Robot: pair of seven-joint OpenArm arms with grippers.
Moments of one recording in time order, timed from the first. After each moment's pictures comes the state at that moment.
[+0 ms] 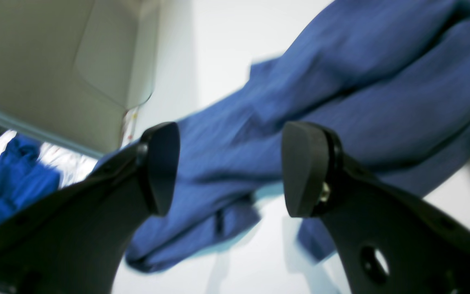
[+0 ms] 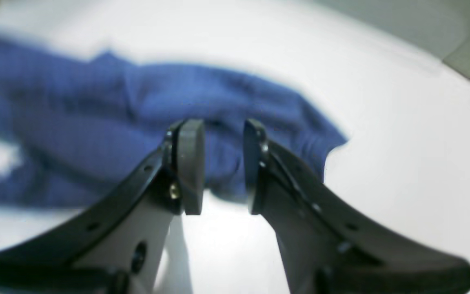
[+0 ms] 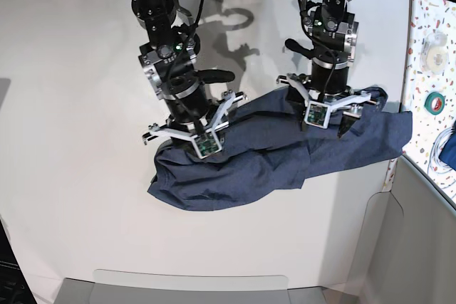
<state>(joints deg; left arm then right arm) 14.1 -7.3 4.7 115.6 18.9 -1.3 35.3 -1.7 -3.5 -21.2 110.2 -16.4 9.4 -43.8</state>
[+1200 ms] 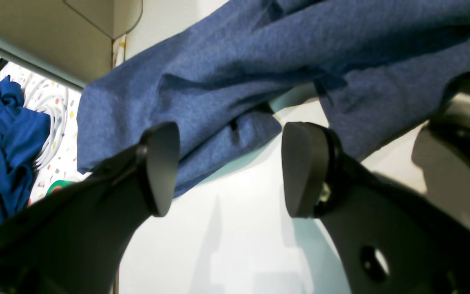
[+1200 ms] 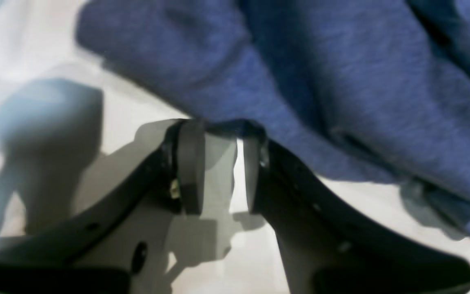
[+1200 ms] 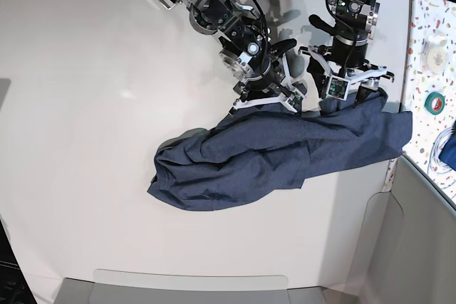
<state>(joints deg) 22.5 -13.7 2.0 115.6 11.6 -0.9 35.2 7.0 -7.8 -42.8 82.7 -18.4 8.8 -55.5</state>
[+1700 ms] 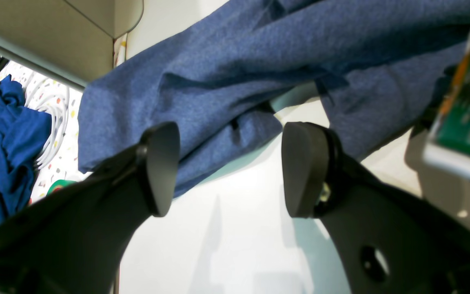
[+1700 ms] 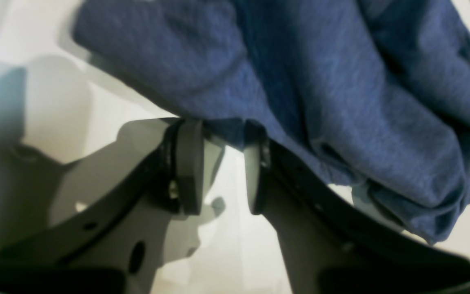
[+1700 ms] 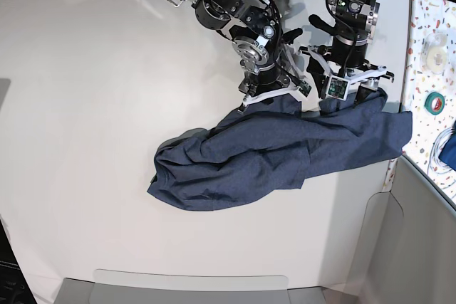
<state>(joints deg) 22.5 -13.7 2.0 115.6 11.6 -0.9 35.3 7.2 -7.5 -49.8 80.7 -28.7 4.2 -55.6</state>
